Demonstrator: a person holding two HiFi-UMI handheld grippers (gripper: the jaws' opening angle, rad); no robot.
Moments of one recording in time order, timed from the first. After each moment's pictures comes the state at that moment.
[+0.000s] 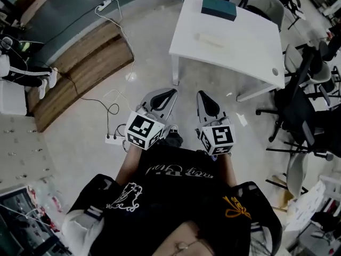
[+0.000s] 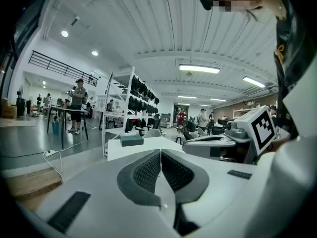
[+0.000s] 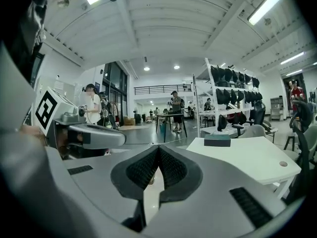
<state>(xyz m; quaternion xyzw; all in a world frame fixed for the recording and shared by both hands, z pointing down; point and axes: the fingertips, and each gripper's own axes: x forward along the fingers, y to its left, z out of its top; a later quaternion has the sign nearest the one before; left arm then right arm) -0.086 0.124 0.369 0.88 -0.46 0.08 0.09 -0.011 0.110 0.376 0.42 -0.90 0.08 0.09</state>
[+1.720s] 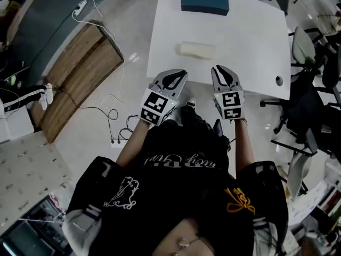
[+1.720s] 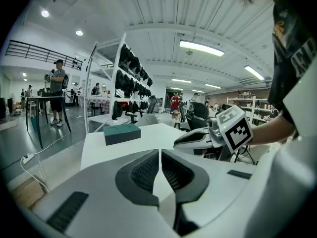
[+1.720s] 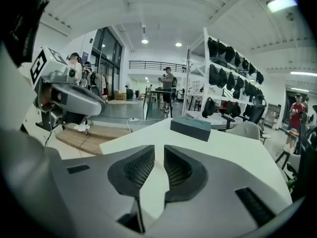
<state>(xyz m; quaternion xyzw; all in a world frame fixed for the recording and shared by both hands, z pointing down) 0.023 -0.208 0.468 0.90 -0.39 0.17 0.13 0.119 -0.249 0.507 0.45 -0.86 0.08 0.24</state>
